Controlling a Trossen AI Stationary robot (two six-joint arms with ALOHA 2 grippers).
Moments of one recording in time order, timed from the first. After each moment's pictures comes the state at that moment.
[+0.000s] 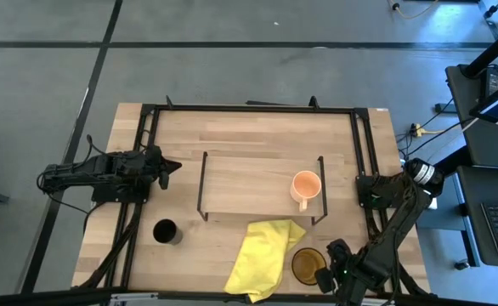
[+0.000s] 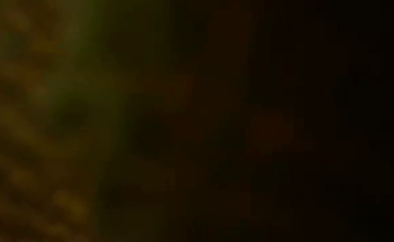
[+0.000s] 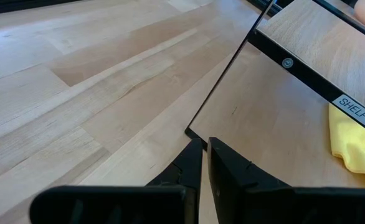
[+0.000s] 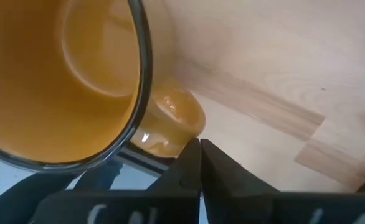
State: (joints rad) left arm 0.08 0.00 0.21 -0.70 -0.28 -0.59; right arm 1.00 1.75 1.27 -0.93 0.04 2.20
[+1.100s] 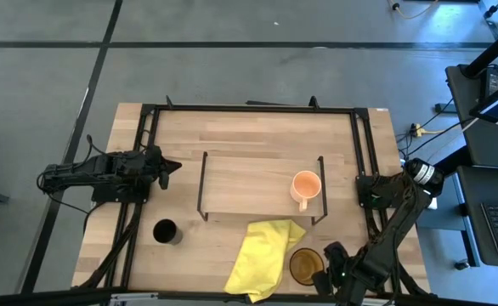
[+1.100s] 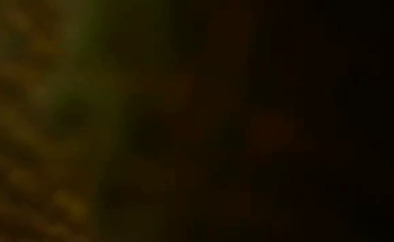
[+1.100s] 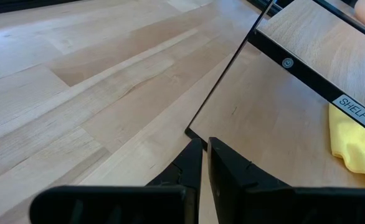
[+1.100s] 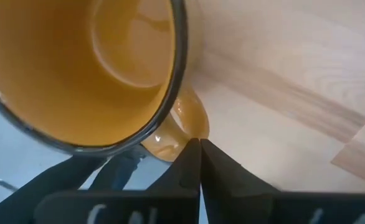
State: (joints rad) left arm 0.08 0.00 0.21 -0.70 -0.28 -0.59; right arm 1.00 1.75 1.27 -0.84 0.09 2.18
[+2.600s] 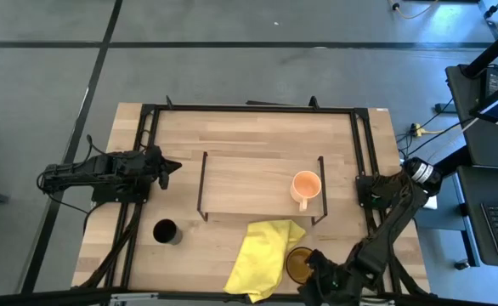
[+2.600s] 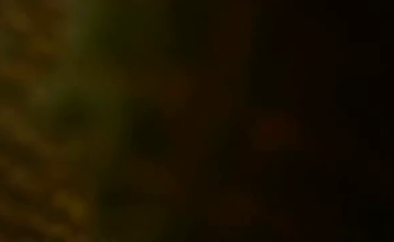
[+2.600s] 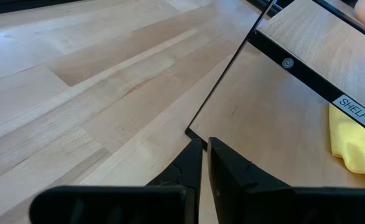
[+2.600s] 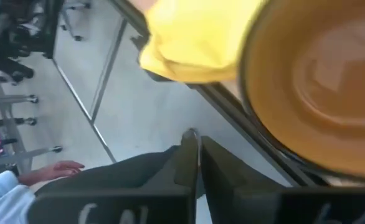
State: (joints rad) left arm 0.08 0.00 0.21 -0.70 -0.28 -0.59; right arm 0.96 1.75 1.27 -0.39 0.39 1.82
